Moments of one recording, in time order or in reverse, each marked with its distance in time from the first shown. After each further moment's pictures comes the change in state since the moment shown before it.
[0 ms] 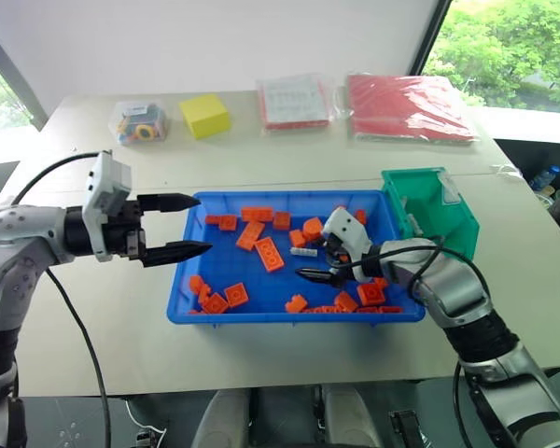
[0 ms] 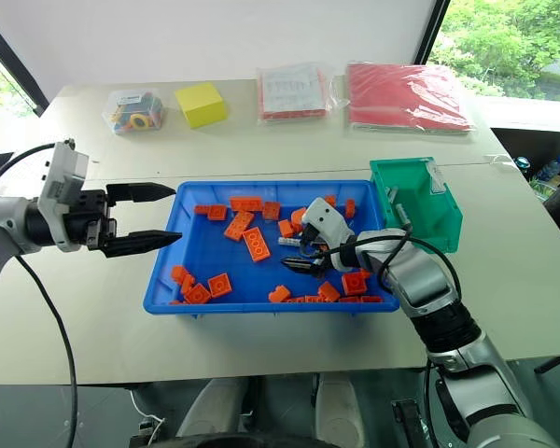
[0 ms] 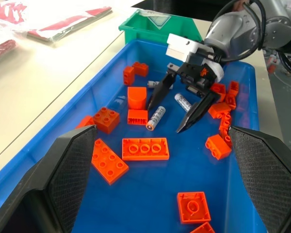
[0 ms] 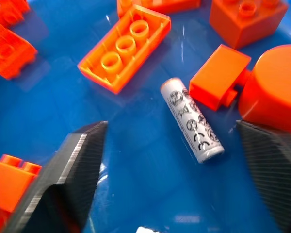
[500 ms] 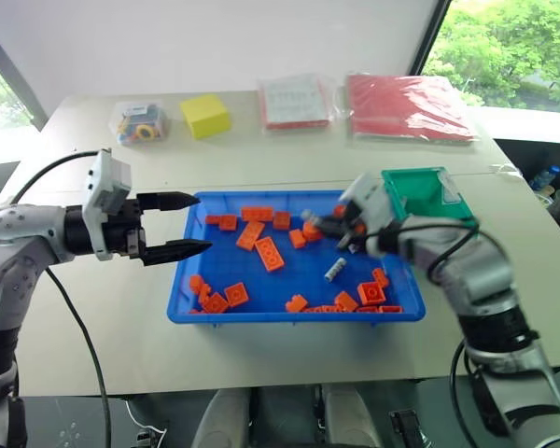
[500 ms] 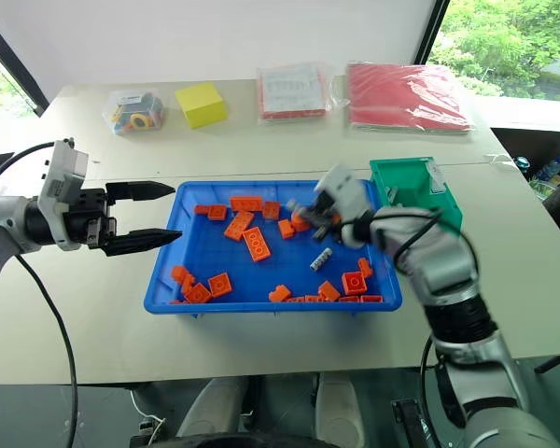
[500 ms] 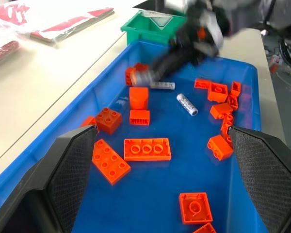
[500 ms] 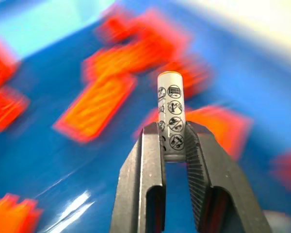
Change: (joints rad) left arm -0.004 -0.001 -0.001 0.001 0.000 0.000 0.004; right arm -0.117 -0.076 -0.320 -0.113 0.057 0.185 -0.145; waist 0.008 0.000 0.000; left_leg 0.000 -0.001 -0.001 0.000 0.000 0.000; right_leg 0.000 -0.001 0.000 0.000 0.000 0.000
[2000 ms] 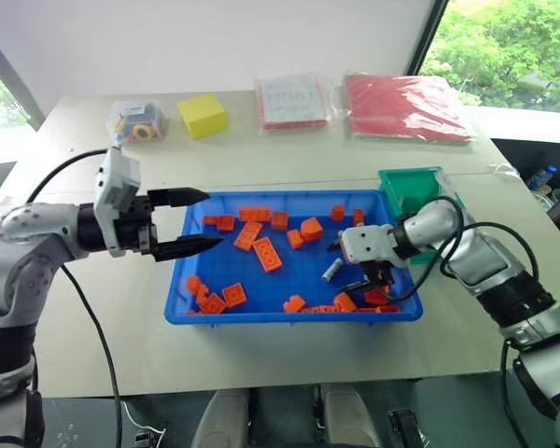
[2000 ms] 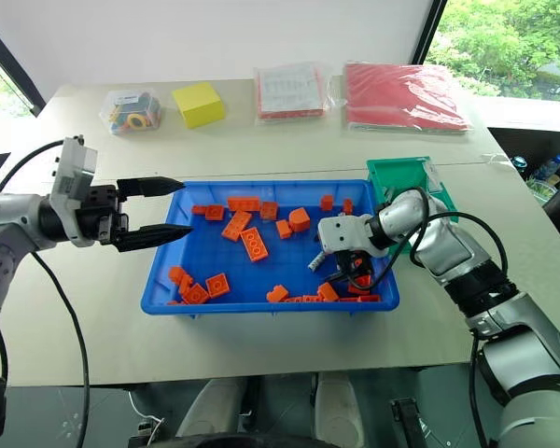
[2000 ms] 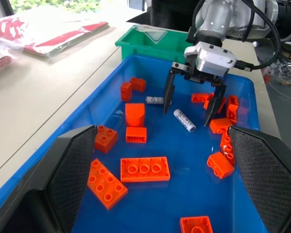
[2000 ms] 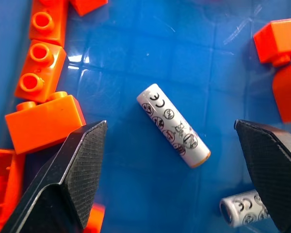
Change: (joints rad) left arm -0.028 -0.067 -0.003 -0.009 0.006 0.009 0.021; right arm -0.087 -0.181 0.500 0.397 -0.343 -0.891 0.703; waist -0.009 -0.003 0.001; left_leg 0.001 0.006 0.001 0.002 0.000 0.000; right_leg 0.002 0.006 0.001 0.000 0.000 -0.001
